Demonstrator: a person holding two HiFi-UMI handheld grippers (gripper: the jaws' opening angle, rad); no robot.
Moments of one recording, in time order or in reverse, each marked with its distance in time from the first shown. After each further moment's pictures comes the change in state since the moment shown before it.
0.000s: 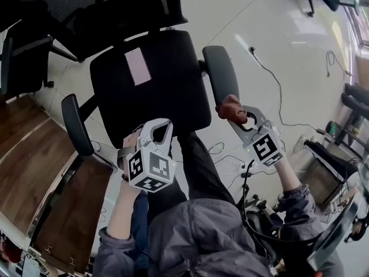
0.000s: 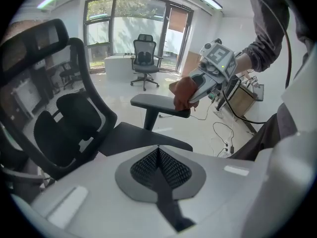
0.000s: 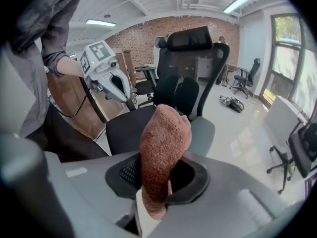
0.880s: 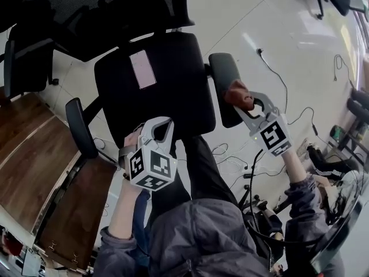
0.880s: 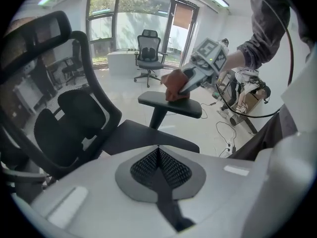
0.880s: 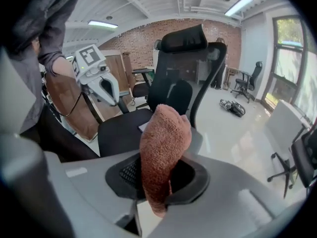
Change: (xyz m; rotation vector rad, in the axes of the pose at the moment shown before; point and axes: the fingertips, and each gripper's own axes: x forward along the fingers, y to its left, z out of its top) left arm 0.012 0.029 0.001 -0.033 0.044 0.015; right arm 0.024 -0.060 0.026 -0.058 -0.002 0.015
